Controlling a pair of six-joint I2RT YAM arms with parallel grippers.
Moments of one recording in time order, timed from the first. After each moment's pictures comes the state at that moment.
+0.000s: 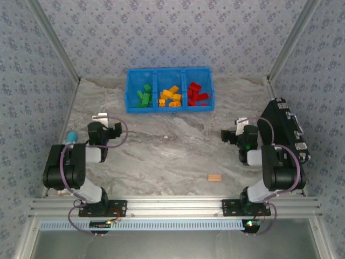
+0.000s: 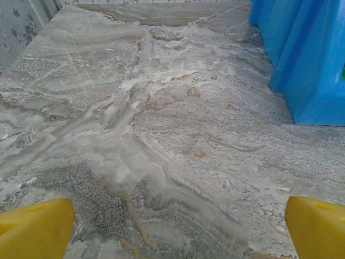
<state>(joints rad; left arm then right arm) 0.02 1.55 0.40 0.72 -0.05 -0.01 -0.03 1.52 0.35 0.68 -0.09 -0.06</state>
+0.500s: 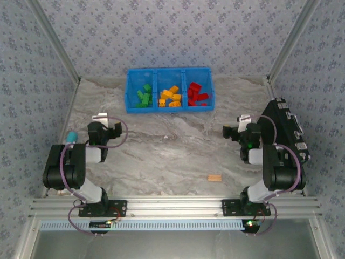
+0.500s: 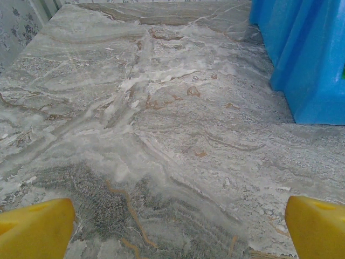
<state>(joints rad) 0.02 1.55 0.40 0.72 -0.05 -0.01 -0.06 1.52 0.37 0.71 -0.12 -0.06</state>
